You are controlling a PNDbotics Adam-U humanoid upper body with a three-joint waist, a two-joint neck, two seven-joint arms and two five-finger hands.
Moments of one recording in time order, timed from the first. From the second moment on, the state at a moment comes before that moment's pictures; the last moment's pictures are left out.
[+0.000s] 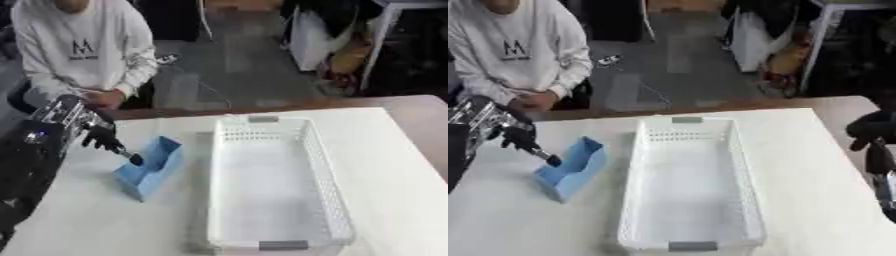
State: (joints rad) left arm -1.06 0.48 -0.20 -0.59 -1.34 -0.27 -0.83; right arm -0.10 -0.56 -0.10 -1.98 0.27 -0.49 -0.03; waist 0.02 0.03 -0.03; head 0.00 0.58
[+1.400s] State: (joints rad) left arm -1.06 0.42 -0.22 -0.50 -1.60 -0.29 -0.81; right arm -0.14 -0.58 -0.09 -1.98 0.23 -0.50 0.01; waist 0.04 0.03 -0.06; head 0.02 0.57
